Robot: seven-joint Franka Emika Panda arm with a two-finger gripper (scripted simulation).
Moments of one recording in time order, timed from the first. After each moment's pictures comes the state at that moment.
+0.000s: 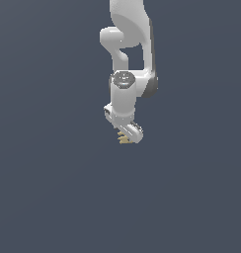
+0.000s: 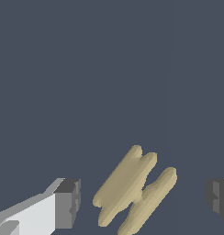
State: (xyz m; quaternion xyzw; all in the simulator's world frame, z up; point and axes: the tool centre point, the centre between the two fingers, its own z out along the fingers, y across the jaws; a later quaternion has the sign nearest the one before) arm -0.050 0.011 0.109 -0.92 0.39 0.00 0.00
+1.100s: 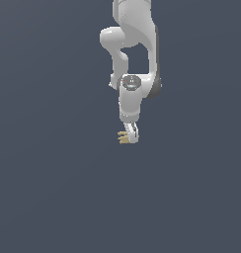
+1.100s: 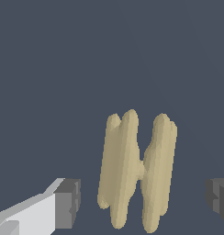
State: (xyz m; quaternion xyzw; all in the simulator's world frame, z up) arm -0.089 0.039 0.074 -0.78 0.62 0.00 0.00
